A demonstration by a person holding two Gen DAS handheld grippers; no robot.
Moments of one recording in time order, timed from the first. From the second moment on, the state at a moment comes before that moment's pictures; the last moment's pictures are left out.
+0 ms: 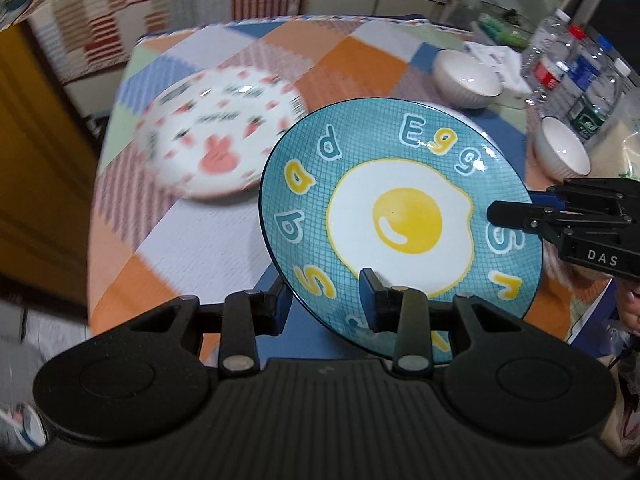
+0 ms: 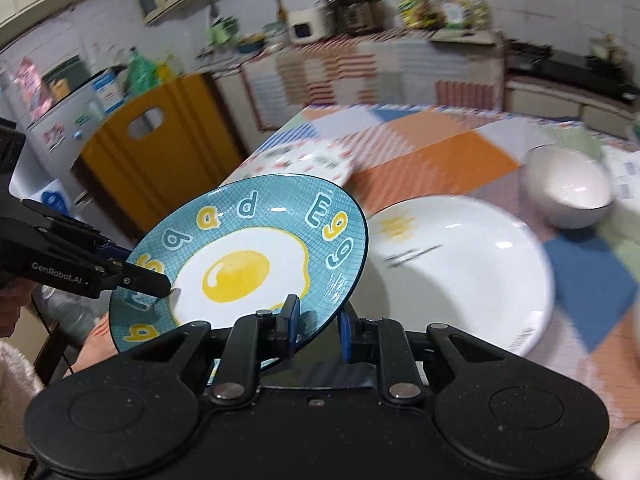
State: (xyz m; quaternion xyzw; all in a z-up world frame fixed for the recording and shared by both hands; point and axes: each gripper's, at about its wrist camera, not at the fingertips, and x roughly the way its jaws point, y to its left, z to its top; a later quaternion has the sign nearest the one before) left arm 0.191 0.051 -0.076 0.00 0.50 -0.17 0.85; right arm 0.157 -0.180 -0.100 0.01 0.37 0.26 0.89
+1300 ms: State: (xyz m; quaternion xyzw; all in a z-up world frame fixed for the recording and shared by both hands) left arm 0.293 -0.050 -0.141 -0.01 0.61 -0.19 0.77; right arm 0.234 -0.254 -0.137 -0.02 0.48 0.15 0.87
